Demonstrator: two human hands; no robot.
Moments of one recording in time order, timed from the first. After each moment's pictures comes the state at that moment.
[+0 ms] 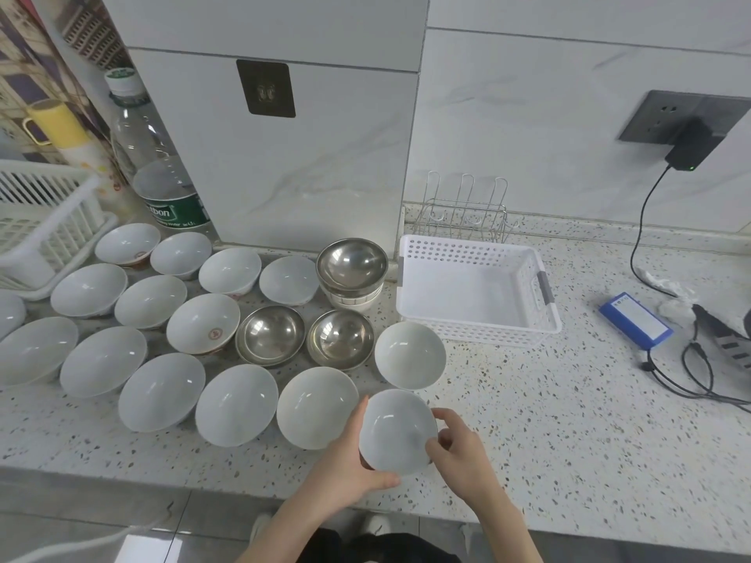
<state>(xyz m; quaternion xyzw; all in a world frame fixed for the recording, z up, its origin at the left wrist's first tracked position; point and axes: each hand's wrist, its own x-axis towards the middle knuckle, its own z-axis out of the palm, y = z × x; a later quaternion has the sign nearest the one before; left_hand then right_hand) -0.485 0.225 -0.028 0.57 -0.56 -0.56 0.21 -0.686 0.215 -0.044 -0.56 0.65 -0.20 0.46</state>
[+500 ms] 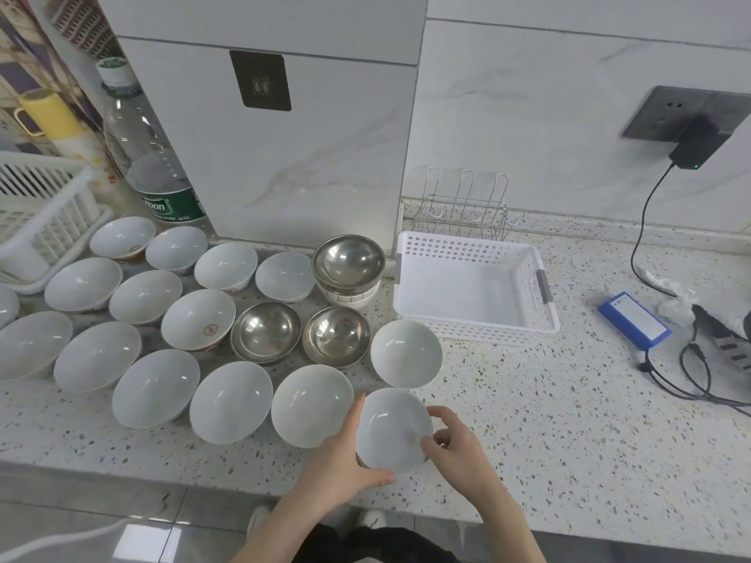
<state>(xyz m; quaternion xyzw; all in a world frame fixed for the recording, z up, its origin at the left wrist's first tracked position) -0.488 0.222 -0.028 0.60 -0.60 -0.51 0.16 -0.692 0.209 -0.042 -0.54 0.66 -0.17 0.50</state>
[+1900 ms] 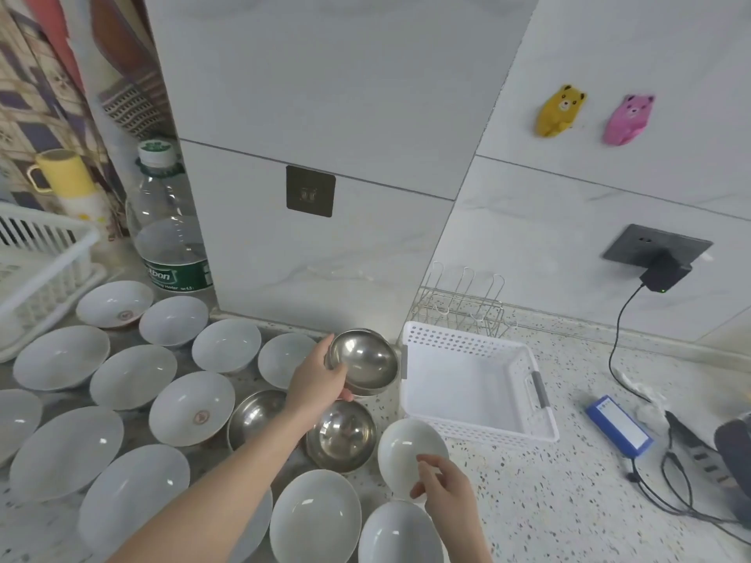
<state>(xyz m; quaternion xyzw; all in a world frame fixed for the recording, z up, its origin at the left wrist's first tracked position) -0.424 0.025 0.039 0.66 -0.45 -0.48 0.35 -0.631 0.142 0.019 -0.43 0.73 -0.29 0.44</state>
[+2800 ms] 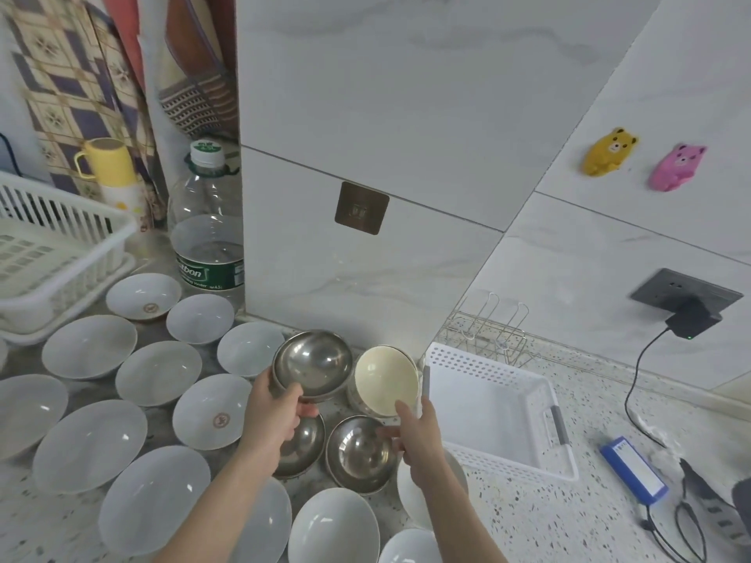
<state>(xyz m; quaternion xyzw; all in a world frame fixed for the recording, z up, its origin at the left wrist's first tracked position) -0.347 0.062 0.032 0.63 -0.23 -0.54 0.51 -0.553 0.040 0.030 -0.37 0.71 -0.30 0.52</state>
